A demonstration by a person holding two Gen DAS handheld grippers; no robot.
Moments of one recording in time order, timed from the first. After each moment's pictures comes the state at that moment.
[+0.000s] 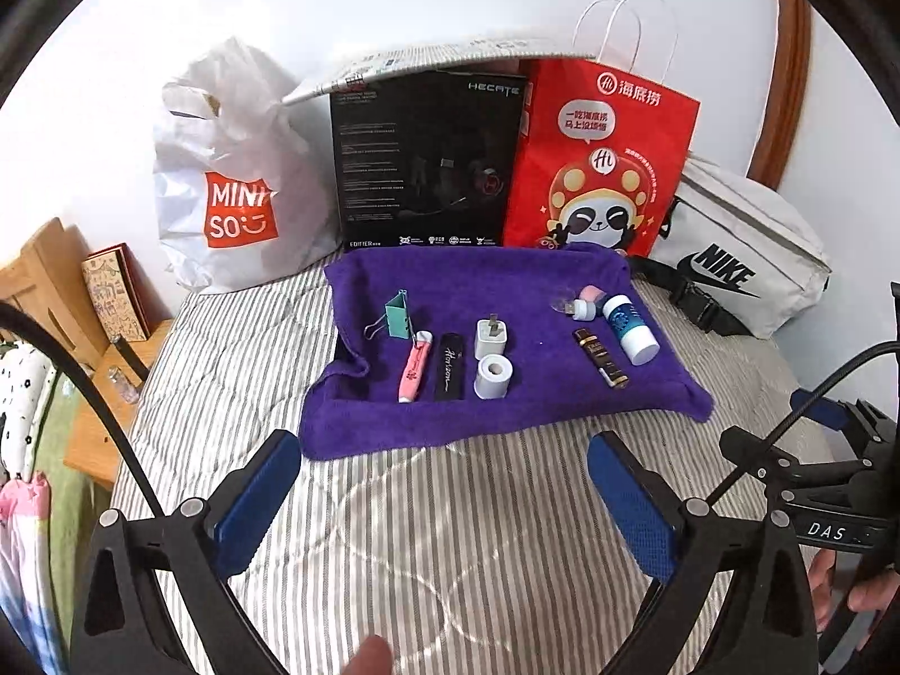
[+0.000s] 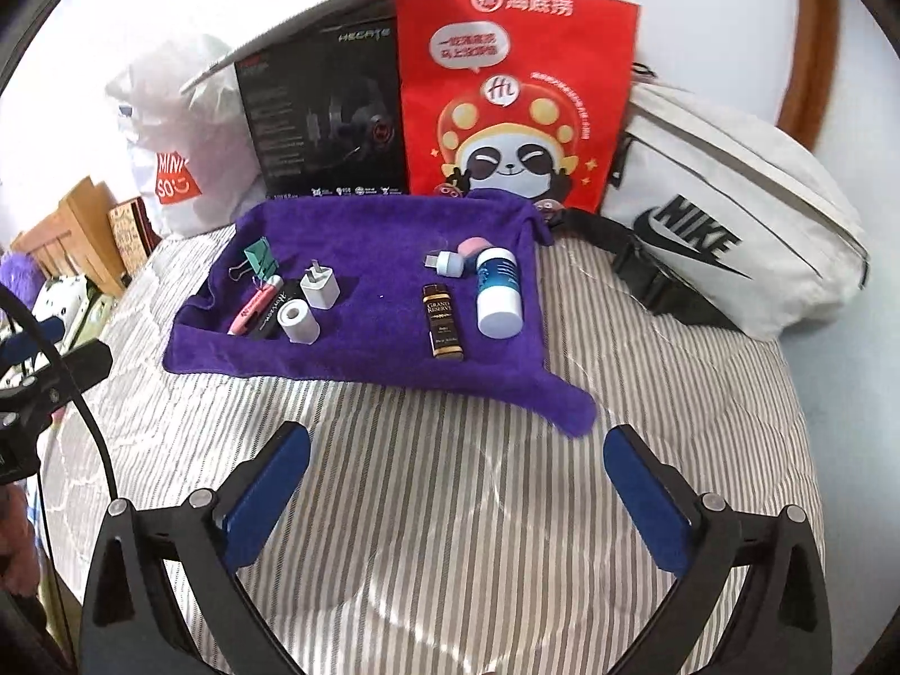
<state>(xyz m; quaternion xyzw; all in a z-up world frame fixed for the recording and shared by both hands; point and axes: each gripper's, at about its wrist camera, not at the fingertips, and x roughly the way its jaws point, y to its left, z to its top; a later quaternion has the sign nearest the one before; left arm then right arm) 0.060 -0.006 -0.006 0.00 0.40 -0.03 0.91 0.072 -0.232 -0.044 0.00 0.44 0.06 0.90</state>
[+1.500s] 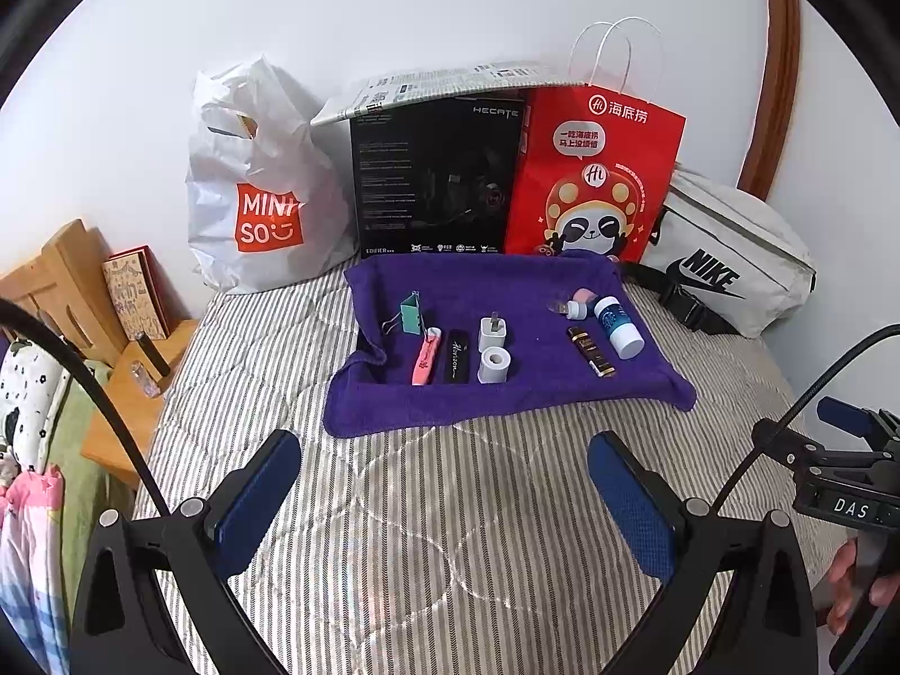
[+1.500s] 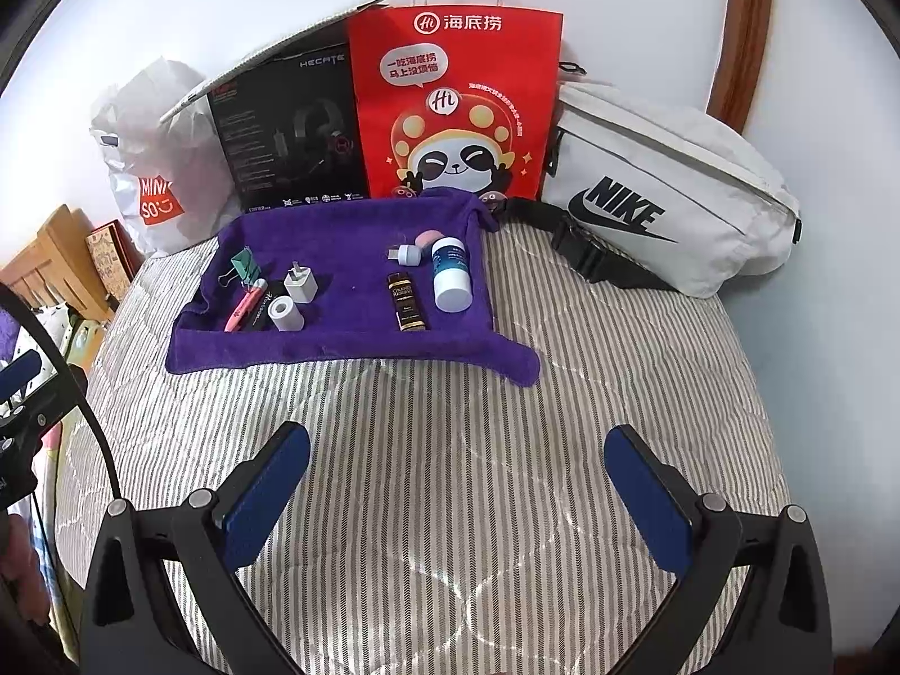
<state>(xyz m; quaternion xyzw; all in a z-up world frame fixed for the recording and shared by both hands) 0.023 0.000 0.015 0.00 0.40 -0.02 0.92 0.029 -0.248 -0.013 0.02 0.45 0.01 0.89</state>
